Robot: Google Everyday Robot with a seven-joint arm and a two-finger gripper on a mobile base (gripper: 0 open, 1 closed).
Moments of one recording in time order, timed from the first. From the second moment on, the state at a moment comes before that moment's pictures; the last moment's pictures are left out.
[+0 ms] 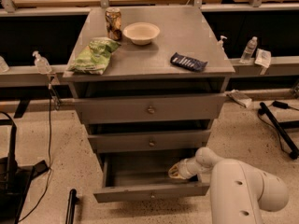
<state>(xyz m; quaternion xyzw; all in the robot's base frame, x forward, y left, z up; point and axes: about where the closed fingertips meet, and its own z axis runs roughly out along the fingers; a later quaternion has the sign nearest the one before) 0.638 -0.144 0.178 -0.73 0.61 0.14 0.28</state>
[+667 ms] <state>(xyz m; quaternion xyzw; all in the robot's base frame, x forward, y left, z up) 0.673 -0.123 0.171 -0.72 0.61 0.13 0.31</state>
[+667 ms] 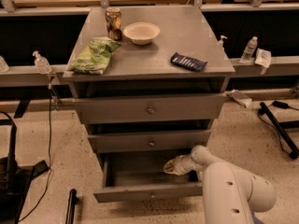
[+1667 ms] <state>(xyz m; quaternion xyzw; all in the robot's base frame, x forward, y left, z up) 0.631 -0.135 0.175 -0.74 0.60 0.17 0.27</state>
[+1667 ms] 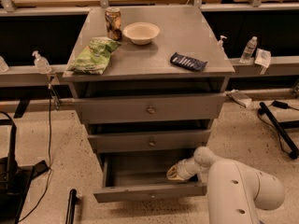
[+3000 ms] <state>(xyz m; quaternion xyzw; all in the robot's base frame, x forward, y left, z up) 0.586 -0.150 0.180 -0.74 0.60 0.19 0.23</state>
